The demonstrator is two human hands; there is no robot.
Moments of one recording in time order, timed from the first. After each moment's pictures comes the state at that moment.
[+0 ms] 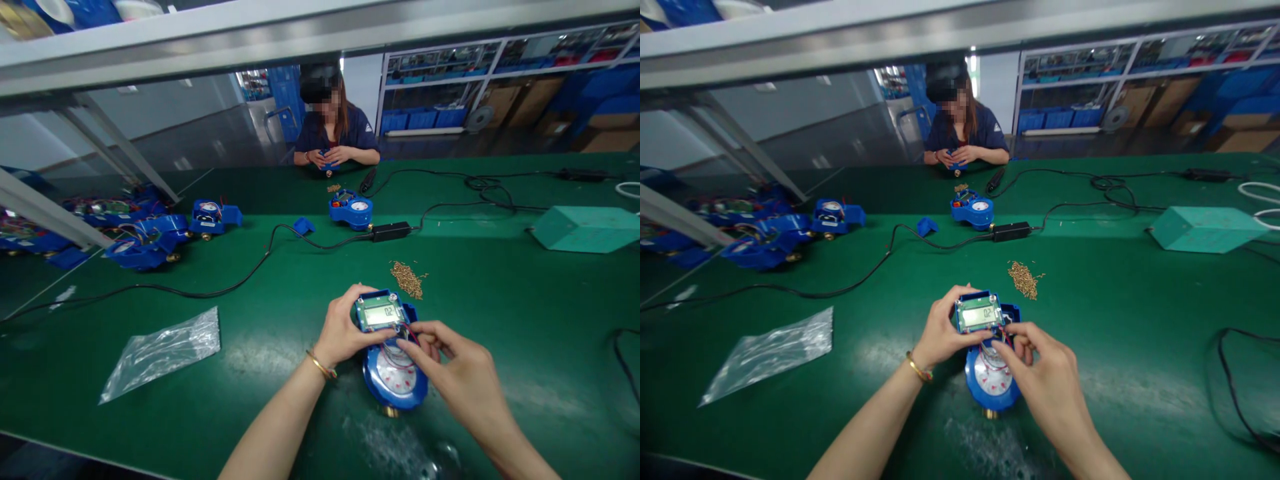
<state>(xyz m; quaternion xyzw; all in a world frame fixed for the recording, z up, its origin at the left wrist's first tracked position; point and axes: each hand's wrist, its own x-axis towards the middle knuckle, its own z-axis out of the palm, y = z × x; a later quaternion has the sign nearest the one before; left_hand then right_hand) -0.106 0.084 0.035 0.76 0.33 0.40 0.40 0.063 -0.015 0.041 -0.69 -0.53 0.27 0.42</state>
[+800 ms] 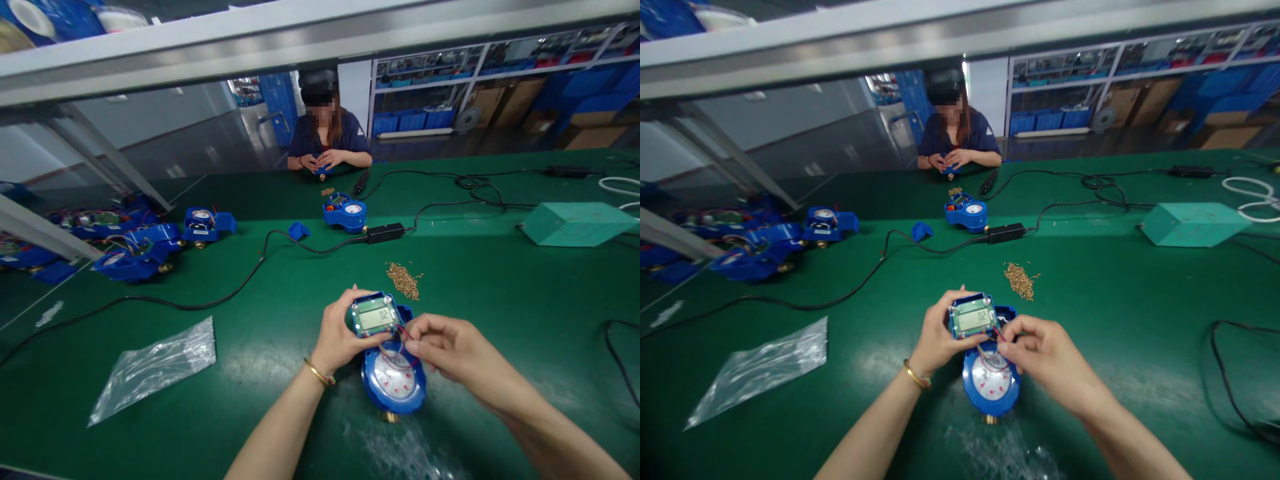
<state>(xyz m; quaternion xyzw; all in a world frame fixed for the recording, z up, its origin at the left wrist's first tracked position) -0.106 0.086 0.032 0.75 0.32 0.42 0.39 0.085 0.007 0.066 -0.57 -0.46 0.56 0.38</state>
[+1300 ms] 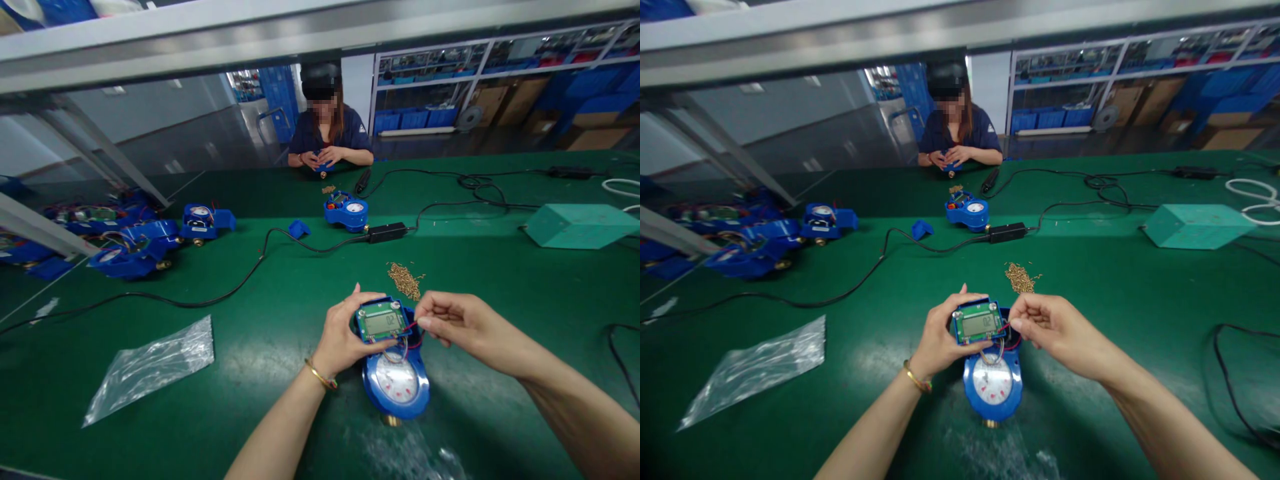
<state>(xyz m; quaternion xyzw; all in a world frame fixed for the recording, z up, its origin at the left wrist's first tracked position) -0.104 0.087 0.032 0.77 0.29 0.41 0.38 0.110 0.036 0.089 -0.54 -0.58 0.51 0.33</state>
